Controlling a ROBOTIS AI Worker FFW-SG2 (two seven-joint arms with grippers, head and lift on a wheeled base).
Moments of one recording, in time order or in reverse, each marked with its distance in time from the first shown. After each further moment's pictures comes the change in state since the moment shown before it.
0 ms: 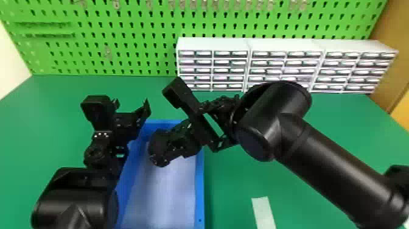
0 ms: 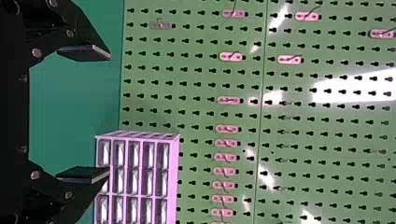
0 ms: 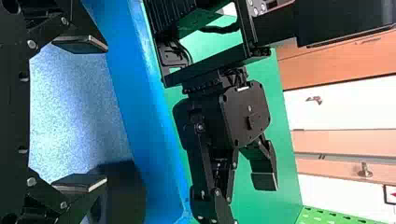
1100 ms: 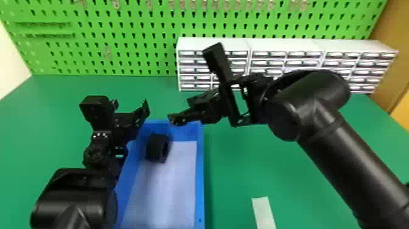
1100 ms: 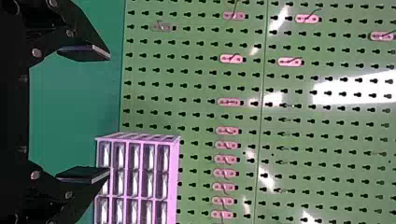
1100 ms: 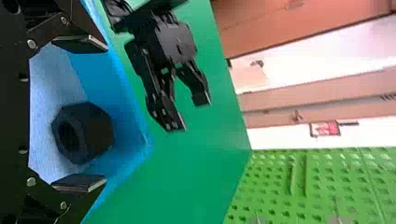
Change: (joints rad) left arm 0.003 0.000 0.005 0.000 0.001 0.000 0.000; right arm 0.097 0.028 -0.320 -0.033 0.041 -0.003 0.002
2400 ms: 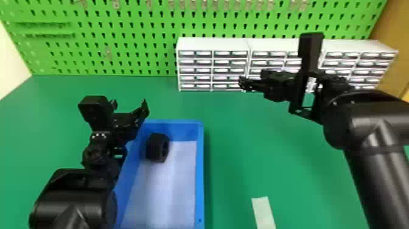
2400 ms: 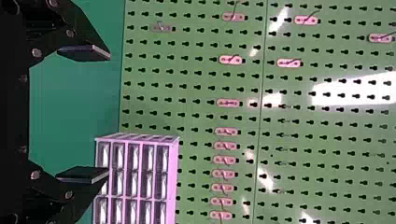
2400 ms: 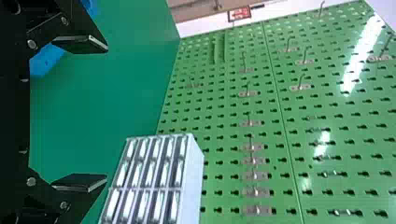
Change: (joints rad) left arm 0.004 0.000 0.003 -0.006 0.003 0.000 0.000; right arm 0.216 0.069 -0.497 -0.033 0.236 -0.214 -0.007
